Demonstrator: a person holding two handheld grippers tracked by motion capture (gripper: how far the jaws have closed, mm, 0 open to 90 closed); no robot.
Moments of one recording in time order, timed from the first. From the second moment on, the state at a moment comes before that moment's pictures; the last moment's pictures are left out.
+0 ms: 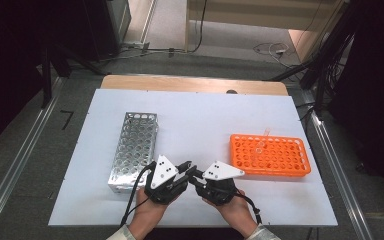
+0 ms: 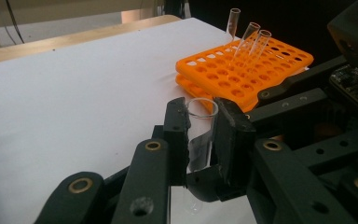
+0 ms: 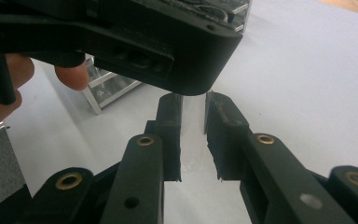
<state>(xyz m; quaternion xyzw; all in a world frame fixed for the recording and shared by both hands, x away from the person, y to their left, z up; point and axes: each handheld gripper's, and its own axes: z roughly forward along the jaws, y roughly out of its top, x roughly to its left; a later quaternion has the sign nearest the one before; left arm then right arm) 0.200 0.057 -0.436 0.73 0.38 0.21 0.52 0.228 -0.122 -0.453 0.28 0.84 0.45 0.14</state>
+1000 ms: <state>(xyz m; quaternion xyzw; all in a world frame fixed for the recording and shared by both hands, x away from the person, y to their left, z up) 0.193 0.132 -0.399 0.67 0.45 0.26 0.53 0.229 -0.143 -0.446 0.30 0.83 0.45 0.14</state>
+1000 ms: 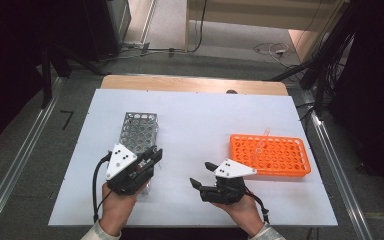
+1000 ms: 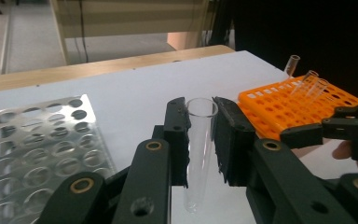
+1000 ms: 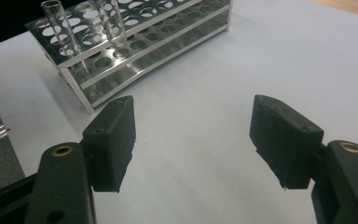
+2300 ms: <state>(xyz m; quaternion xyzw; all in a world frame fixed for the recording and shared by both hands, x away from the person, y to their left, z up) 0.180 0.154 -0.426 0.67 0.48 0.31 0.47 0.226 -0.146 -0.448 0.30 0.83 0.45 0.16</state>
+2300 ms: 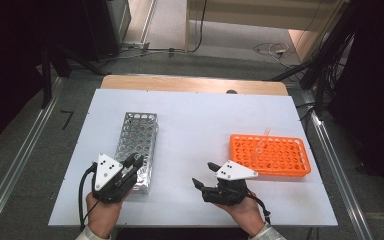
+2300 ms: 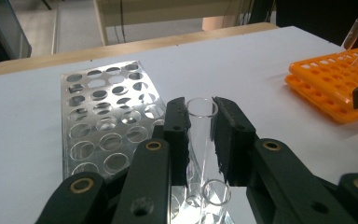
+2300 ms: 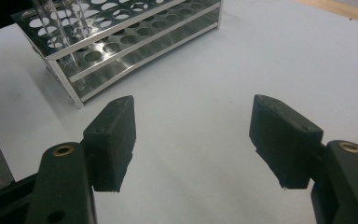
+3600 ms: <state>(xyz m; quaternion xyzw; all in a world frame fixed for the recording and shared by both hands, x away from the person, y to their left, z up) 0.189 0.163 -0.435 0.65 0.52 0.28 0.48 0.230 -0.184 -0.439 0.34 0.80 0.45 0.19</state>
